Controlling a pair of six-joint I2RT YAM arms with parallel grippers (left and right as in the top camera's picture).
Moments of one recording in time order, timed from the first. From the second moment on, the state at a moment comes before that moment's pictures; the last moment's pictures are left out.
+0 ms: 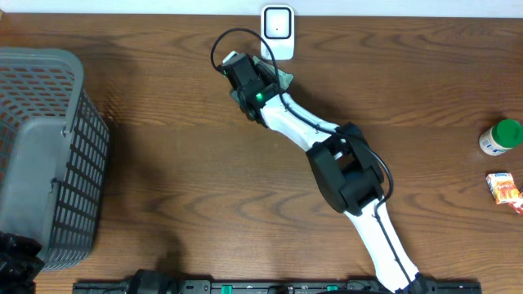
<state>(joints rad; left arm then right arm) -0.18 0.46 1.33 -1.00 -1.13 -0.15 0.64 2.48 1.92 -0.28 0.41 -0.28</state>
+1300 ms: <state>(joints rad) -0.18 0.46 1.33 -1.00 -1.13 -0.15 0.57 2.46 2.20 -0.98 -0.10 -0.10</state>
